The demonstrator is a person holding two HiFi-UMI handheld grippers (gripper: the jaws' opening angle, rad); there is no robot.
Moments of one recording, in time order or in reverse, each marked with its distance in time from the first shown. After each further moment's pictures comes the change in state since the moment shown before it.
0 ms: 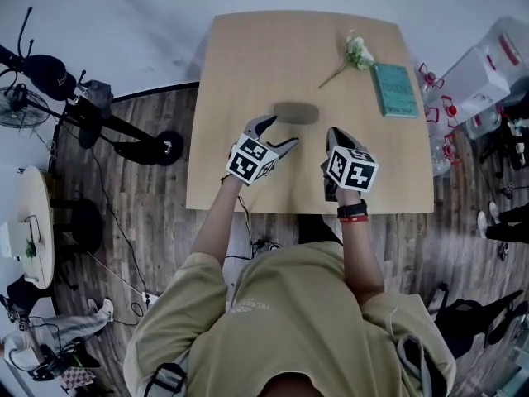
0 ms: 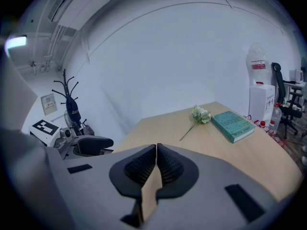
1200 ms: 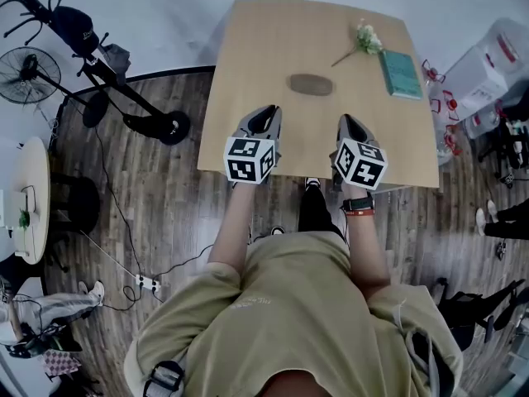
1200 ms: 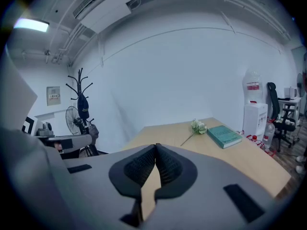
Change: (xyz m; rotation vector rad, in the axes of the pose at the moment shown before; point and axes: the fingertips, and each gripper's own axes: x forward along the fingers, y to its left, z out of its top) left arm -0.180 -0.061 -0.021 -0.303 -0.310 0.346; right arm -0.128 0.072 -0.057 -0.113 -0.160 -0.040
